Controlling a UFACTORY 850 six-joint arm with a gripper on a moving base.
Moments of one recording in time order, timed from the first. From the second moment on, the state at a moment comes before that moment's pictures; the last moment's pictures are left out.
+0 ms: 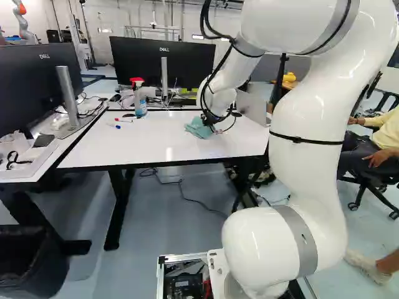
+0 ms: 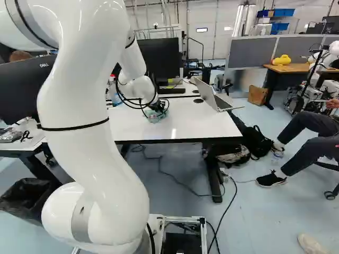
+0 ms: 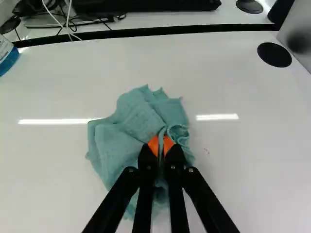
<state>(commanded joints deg) 1.0 -17.5 -53.3 1.7 6.7 0.0</state>
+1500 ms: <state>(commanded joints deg) 5.1 -4.1 -44.6 1.7 -3.2 0.0</state>
